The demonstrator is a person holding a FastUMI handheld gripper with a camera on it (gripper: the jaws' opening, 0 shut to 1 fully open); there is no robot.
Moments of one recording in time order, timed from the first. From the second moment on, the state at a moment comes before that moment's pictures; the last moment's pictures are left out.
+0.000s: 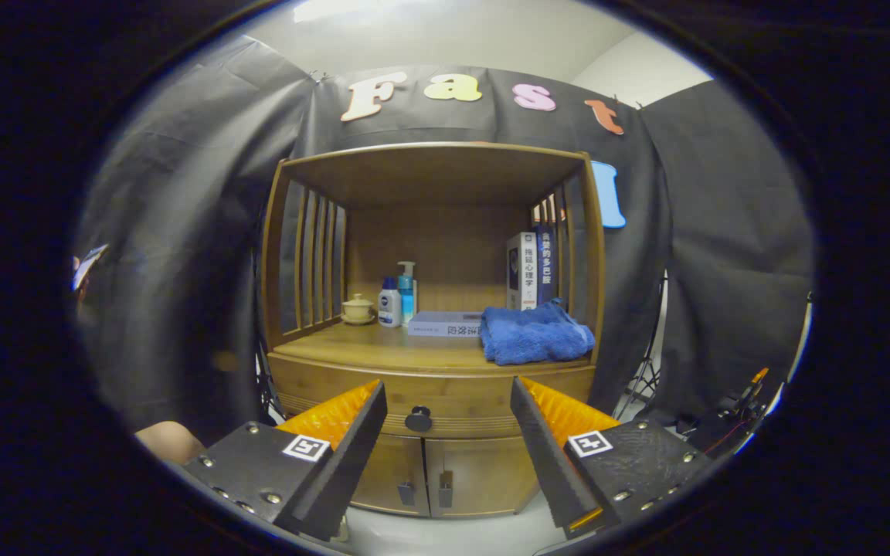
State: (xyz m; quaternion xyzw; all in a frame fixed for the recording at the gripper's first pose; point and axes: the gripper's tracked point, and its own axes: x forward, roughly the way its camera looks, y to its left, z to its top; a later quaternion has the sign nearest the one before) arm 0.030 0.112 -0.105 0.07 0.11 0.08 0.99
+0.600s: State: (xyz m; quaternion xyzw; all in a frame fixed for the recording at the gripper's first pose) arm 0.109 0.132 -0.198 0.02 0.16 0.06 0.99
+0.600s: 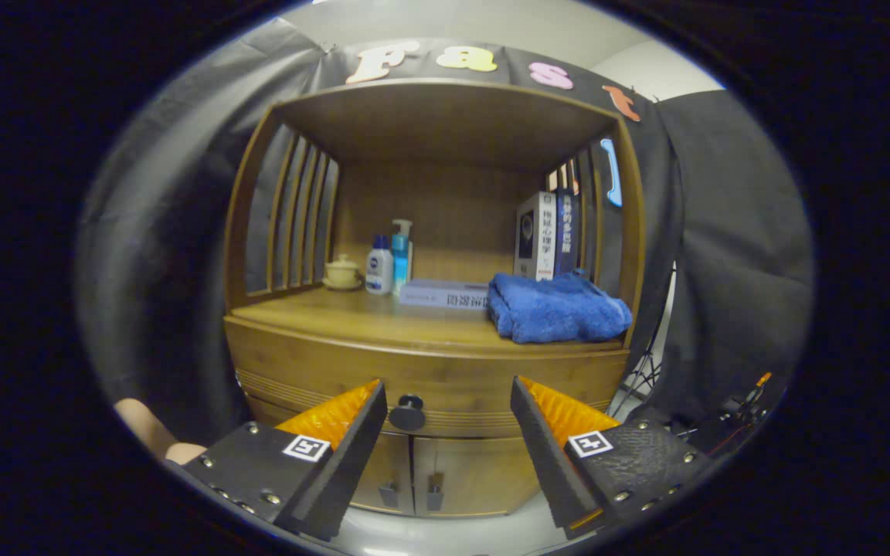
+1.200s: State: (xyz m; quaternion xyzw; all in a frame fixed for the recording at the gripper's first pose) arm 0.166 0.194 -0.277 0.08 0.23 0.10 0.96
